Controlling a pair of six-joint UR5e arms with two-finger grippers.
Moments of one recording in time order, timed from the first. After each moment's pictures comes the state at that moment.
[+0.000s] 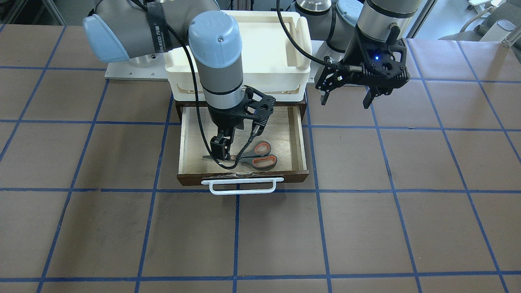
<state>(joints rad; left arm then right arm) -1.59 -1.51 -1.63 -1.47 1.54 0.02 1.92 -1.32 1.56 -1.89 -1.51 -0.78</state>
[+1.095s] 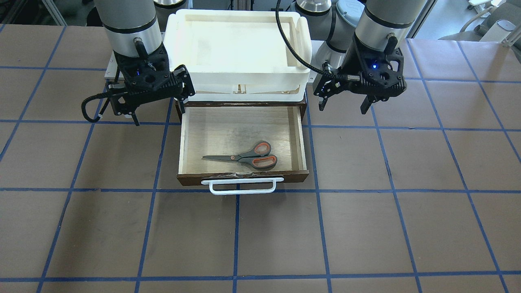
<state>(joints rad) -1.59 -1.55 -1.63 -1.45 1.53 0.01 1.74 -1.52 1.56 -1.72 -1.62 -0.21</state>
